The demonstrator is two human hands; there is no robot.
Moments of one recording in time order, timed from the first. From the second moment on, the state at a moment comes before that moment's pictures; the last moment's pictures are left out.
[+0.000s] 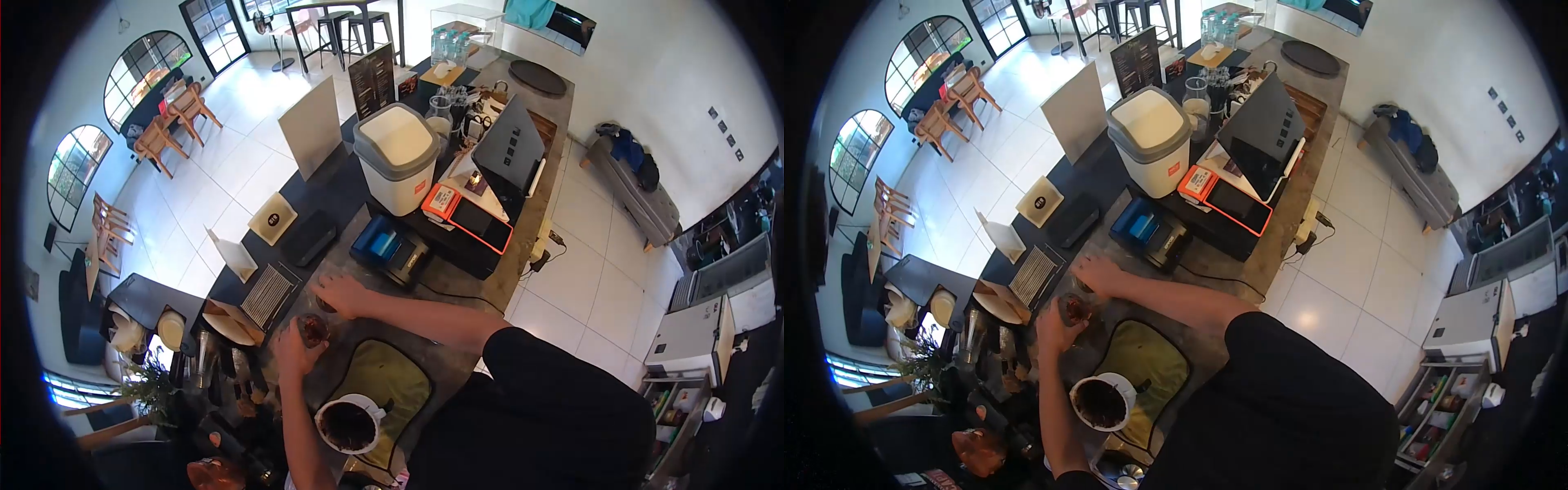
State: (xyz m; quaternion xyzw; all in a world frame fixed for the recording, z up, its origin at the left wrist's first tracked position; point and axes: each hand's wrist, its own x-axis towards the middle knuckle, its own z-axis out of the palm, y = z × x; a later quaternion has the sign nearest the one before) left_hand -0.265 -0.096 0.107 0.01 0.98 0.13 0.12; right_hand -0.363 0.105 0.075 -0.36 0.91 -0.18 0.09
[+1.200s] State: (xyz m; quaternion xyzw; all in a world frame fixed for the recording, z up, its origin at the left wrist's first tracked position) left_hand -0.122 0.121 0.298 0.19 0.86 0.45 -0.11; right_hand -0.051 0.407 0.240 -0.09 0.86 -0.47 -0.17
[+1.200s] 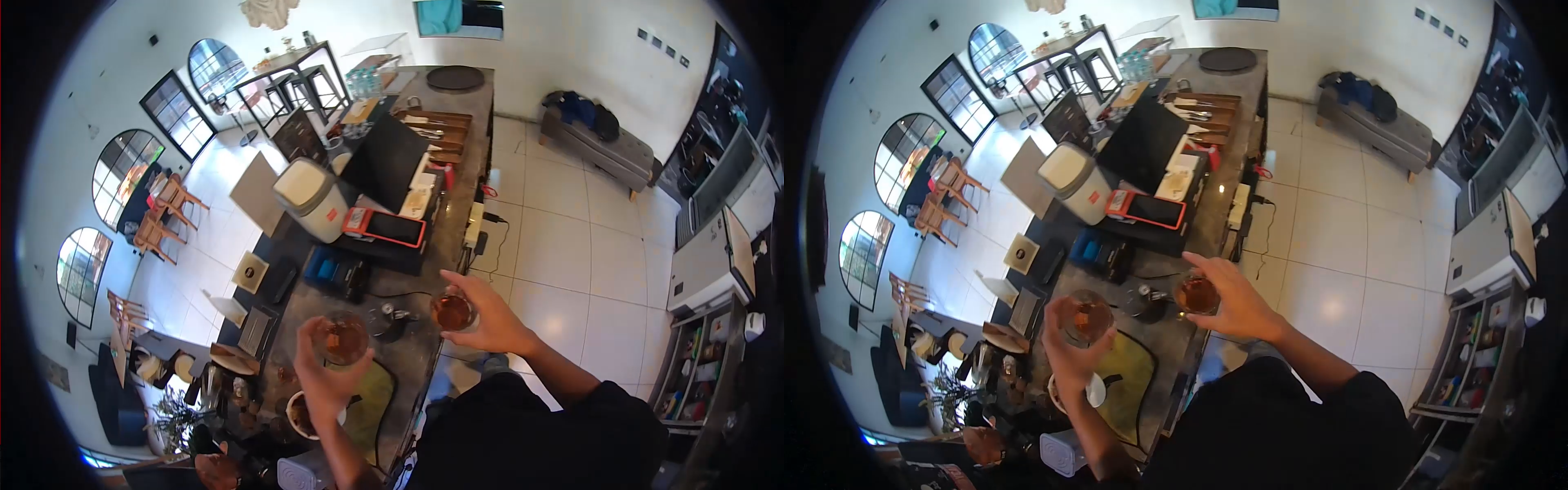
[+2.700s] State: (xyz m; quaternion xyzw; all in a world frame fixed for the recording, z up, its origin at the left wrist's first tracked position) left_hand -0.550 0.845 0.186 0.18 0.85 0.50 -0.07; right_hand -0.421 1.096 0.153 0.13 0.90 -0.34 -0.23
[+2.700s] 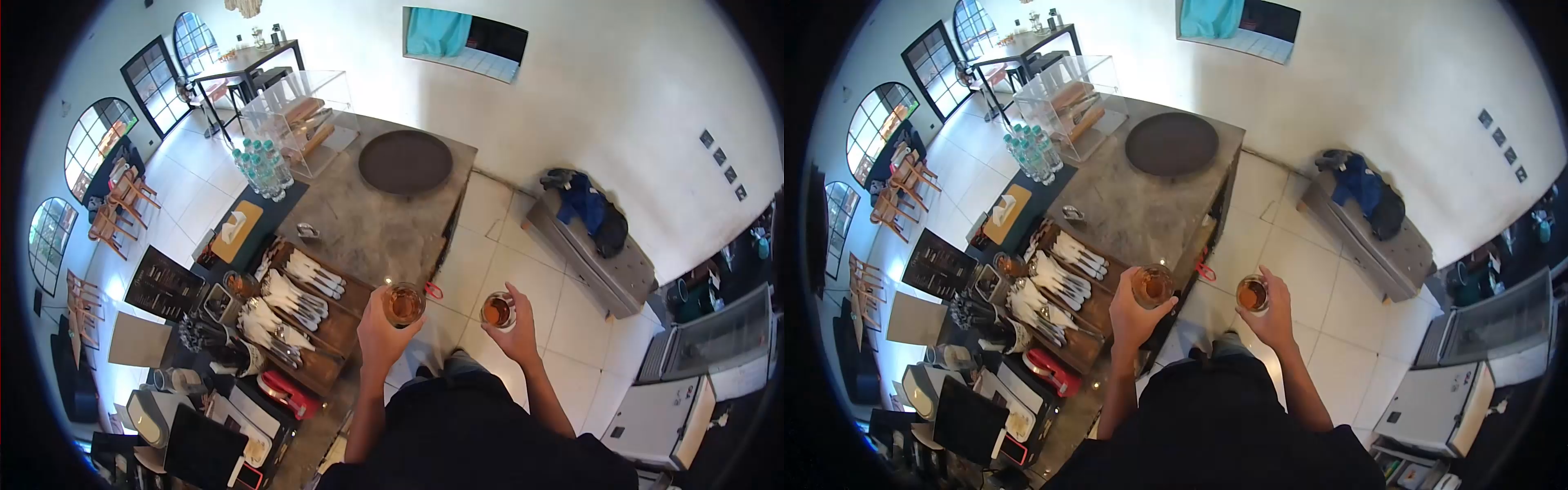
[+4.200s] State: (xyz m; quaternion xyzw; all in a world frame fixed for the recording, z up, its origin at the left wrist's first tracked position) left_hand -1.013 1.038 0.055 -0.02 0.85 0.52 -0.08; right_hand -1.051 1.239 0.056 -0.11 0.89 -0.42 -0.13
